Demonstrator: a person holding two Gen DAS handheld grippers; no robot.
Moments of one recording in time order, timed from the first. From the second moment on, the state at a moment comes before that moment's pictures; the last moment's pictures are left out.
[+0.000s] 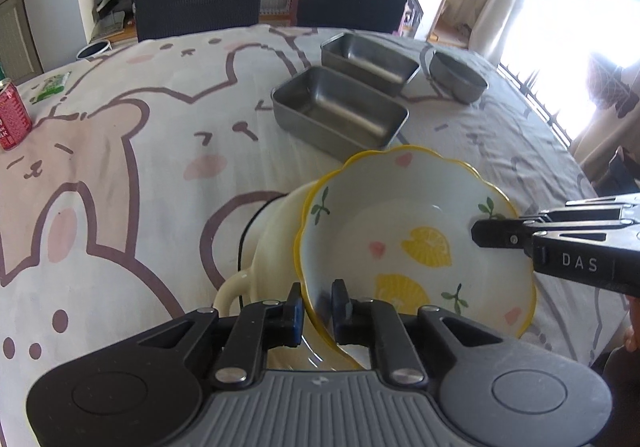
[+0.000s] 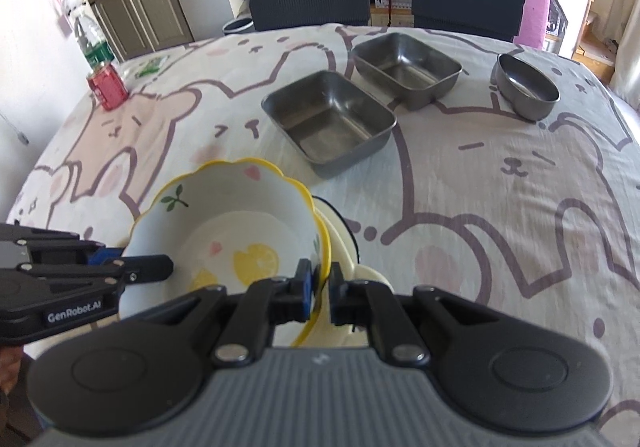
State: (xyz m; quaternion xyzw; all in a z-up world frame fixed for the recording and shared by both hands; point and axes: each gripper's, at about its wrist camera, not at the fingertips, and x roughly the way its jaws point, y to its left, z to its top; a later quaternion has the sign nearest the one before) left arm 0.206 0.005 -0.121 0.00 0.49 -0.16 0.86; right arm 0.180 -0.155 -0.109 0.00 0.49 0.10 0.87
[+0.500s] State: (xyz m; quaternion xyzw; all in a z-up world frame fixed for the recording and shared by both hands) left arm 0.209 -0.009 -0.141 0.04 0.52 -0.16 0.84; right arm 0.183 -0.150 -0.118 -0.04 0.50 0.10 0.86
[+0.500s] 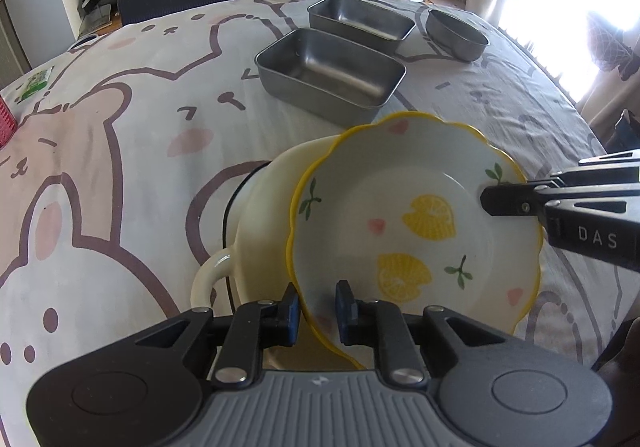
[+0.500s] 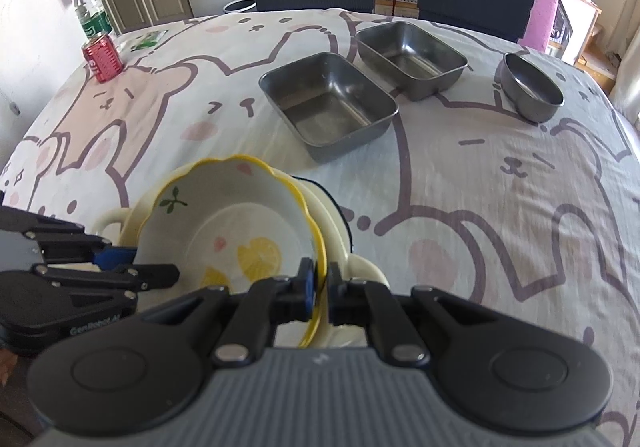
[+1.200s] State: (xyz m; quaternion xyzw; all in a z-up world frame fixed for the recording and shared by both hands) left arm 0.214 0.007 -0.130 0.03 0.51 -0.17 0.84; right arm 0.192 -0.152 -0.125 -0.03 0.51 0.11 0.85
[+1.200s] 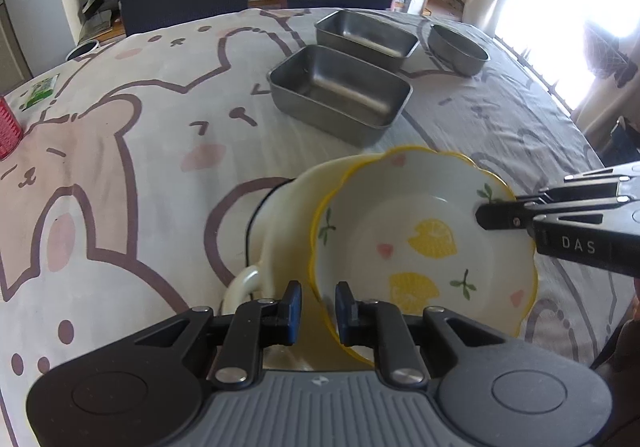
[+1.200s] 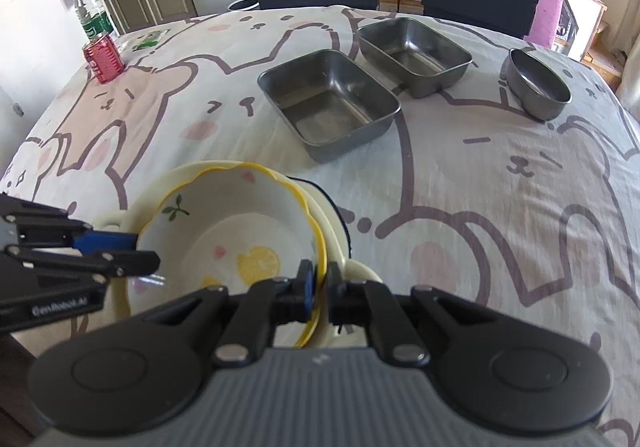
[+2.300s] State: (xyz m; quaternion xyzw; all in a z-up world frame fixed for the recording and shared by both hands) left arm 0.215 0.012 -0.130 0.04 0.51 -0.17 0.84; right arm 0.207 -0.165 -0.137 0.04 0.56 0.12 0.82
